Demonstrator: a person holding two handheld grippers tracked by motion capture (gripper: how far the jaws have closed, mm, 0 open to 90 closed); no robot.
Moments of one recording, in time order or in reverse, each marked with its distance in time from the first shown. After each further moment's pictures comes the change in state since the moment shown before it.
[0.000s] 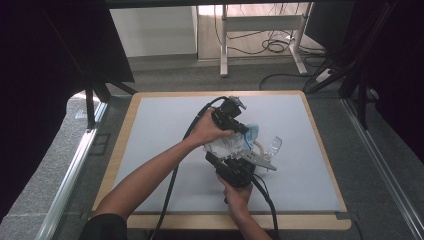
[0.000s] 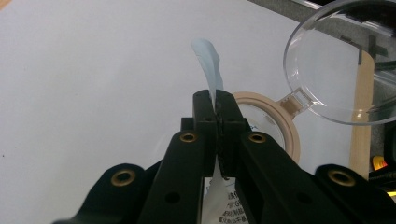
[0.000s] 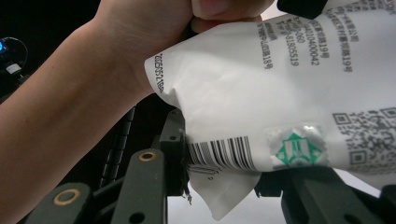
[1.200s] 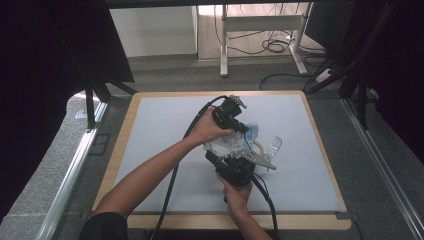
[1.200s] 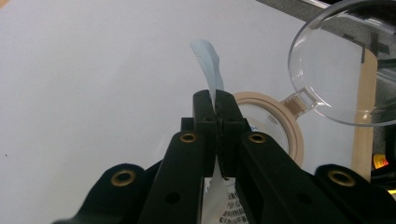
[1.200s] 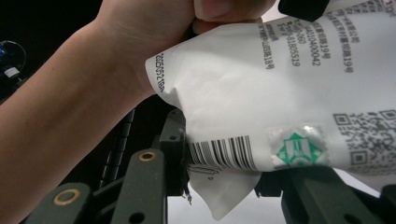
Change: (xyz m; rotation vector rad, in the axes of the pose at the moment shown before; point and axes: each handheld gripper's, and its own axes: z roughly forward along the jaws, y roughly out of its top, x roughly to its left) left arm 0.003 0.003 0.001 0.017 0.004 0.003; right arm 0.000 0.002 0.002 -0.008 -0.006 0.008
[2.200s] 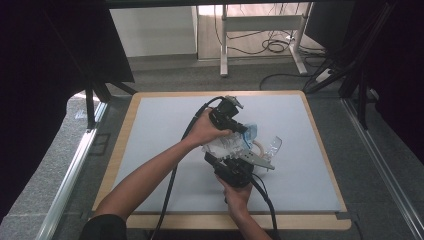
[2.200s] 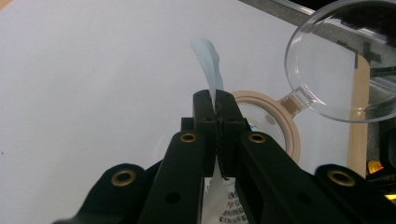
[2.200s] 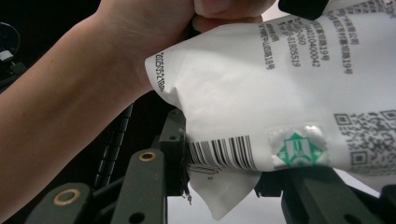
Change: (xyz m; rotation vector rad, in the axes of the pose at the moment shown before) left arm 0.001 -0.008 -0.004 -0.033 -0.012 -0.015; right arm 0.002 -0.001 0.001 0.033 -0.004 -0.047
